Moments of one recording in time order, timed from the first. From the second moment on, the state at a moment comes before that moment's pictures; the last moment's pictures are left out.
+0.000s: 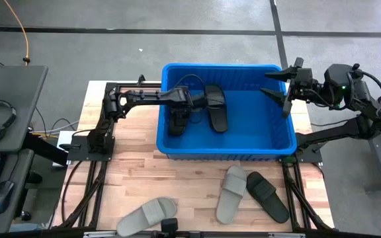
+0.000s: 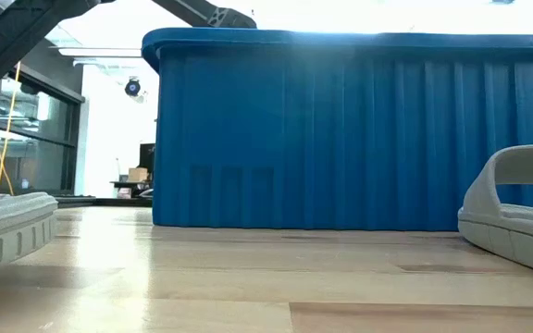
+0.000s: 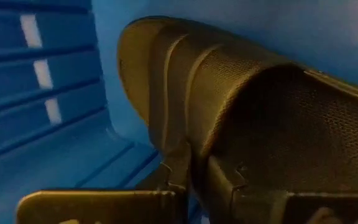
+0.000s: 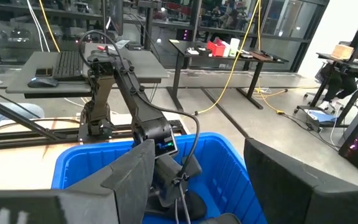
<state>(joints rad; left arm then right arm) 0.42 2.13 1.71 -1.04 -0.51 0.33 -0.07 0.91 1.56 -0.80 0.29 -0.11</state>
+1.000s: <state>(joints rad) 0.47 2.13 1.79 -1.12 -0.62 0.05 -0.07 0.91 1.56 -0.78 0.28 -0.13</state>
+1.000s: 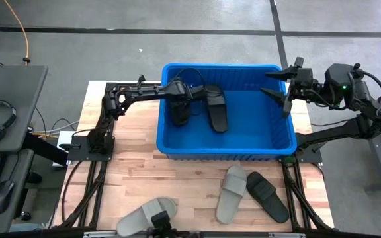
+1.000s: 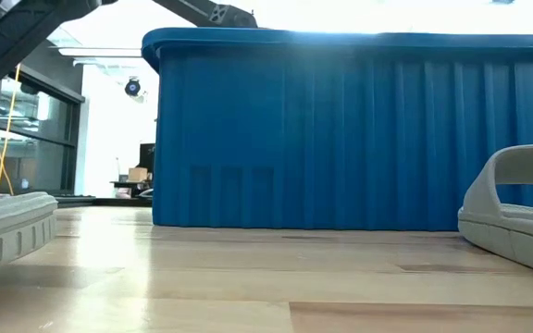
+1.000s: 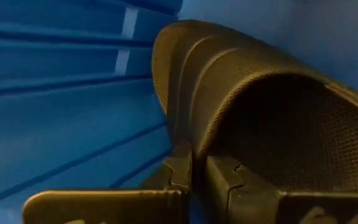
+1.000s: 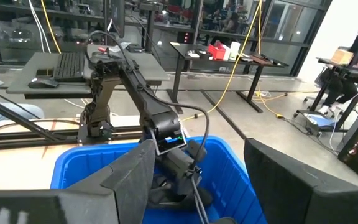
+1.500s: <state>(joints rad) 0.48 2.13 1.79 -1.10 -0.59 0.08 -0.07 0.91 1.56 -0.78 0.28 -0.14</state>
